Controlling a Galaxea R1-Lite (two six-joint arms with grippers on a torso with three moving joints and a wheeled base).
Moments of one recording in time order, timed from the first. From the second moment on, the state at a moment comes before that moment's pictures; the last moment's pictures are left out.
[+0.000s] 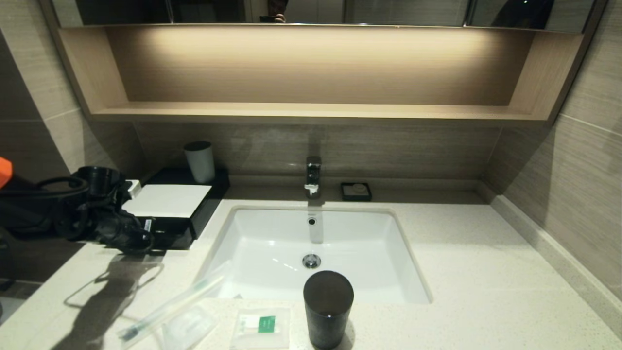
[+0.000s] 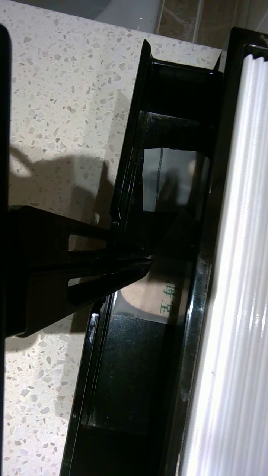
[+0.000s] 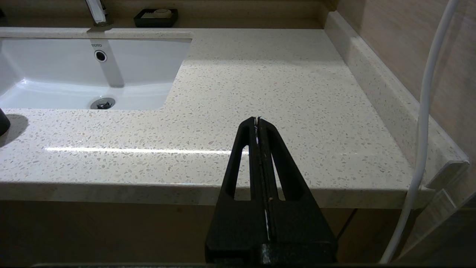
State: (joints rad) left arm 0.17 2.03 -1.08 -0.15 0.01 0.09; right arm 0.00 0.00 0.00 0.00 0.00 0.00
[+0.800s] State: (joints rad) left arm 0.17 2.02 -1.12 0.01 0.01 0.10; right arm 0.00 0.00 0.00 0.00 0.00 0.00
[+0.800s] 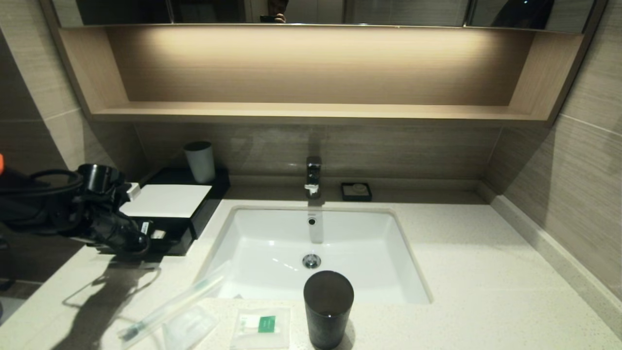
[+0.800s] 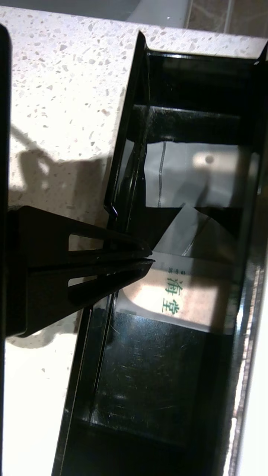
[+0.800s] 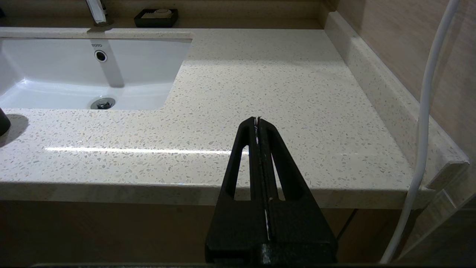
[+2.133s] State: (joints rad) left arm 0.17 1.99 -1.26 0.35 0.01 0.15; right arm 0.00 0.00 0.00 0.00 0.00 0.00
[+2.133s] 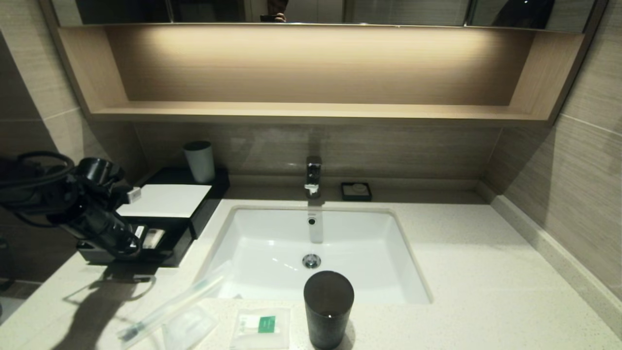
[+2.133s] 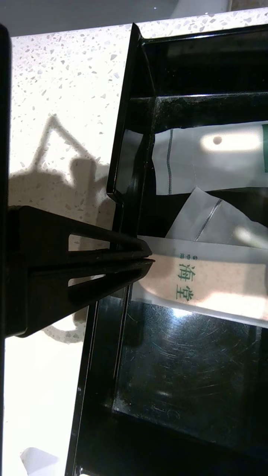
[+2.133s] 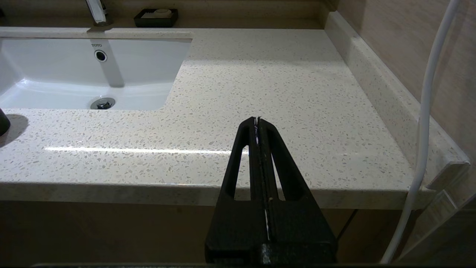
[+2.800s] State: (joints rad) left arm 0.17 1.98 -1.32 0.52 0.01 0.18; right arm 0.00 0.00 0.00 0.00 0.00 0.00
